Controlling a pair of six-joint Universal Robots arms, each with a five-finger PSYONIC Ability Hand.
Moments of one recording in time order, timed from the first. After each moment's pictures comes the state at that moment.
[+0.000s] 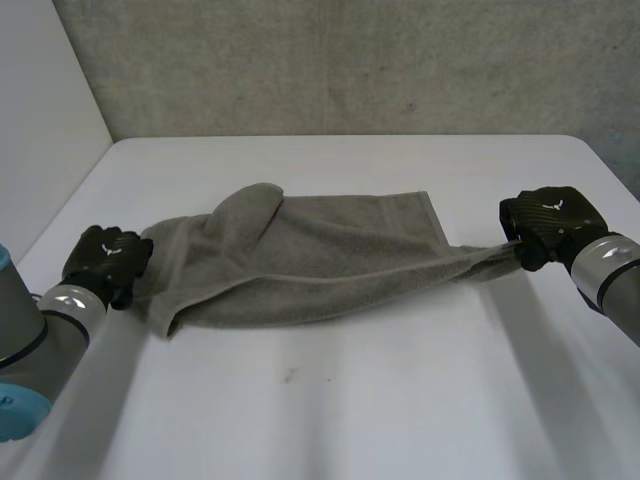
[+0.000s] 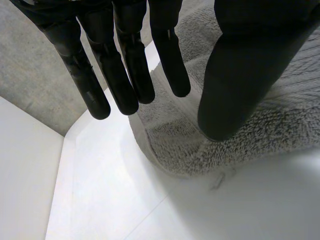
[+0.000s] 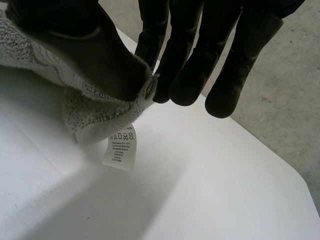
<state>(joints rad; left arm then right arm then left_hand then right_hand) 4.61 -1.90 -1.89 3.51 -1.43 3.72 1.70 -1.26 1.63 -0.09 1.29 2.71 0.86 0.86 0.86 0.86 0.69 1.33 1.33 1.33 1.34 1.17</state>
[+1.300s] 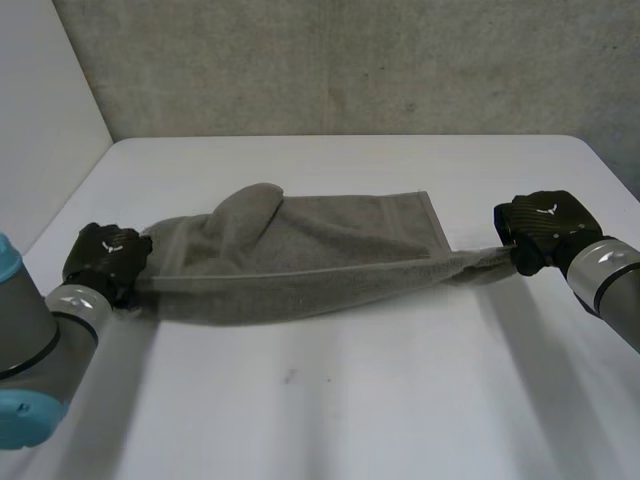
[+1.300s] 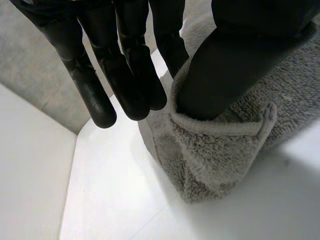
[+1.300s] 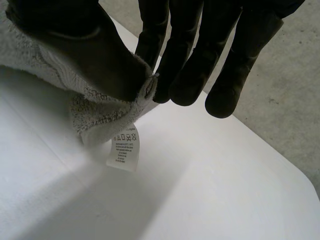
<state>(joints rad) 4.54 -1.86 -1.90 3.52 -1.54 3.72 1.70 -1.26 1.63 -0.08 1.28 2.70 1.16 1.20 1.19 1.20 1.01 1.33 1.33 1.33 1.34 1.17</state>
